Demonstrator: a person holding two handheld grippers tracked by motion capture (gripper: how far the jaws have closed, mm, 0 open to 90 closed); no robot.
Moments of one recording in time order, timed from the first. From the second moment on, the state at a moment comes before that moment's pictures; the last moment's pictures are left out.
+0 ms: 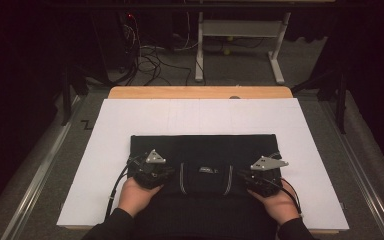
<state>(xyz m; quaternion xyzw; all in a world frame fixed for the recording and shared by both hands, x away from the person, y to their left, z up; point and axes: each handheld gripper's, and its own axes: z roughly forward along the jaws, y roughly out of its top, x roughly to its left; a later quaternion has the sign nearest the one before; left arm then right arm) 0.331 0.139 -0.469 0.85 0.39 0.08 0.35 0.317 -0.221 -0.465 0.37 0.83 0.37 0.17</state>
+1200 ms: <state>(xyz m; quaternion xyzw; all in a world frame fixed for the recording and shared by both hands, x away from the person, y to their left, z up) 0.219 0.169 -0.447 0.84 0.32 0.05 0.44 0.220 -0.240 -0.439 0.29 0.82 0.46 0.18</state>
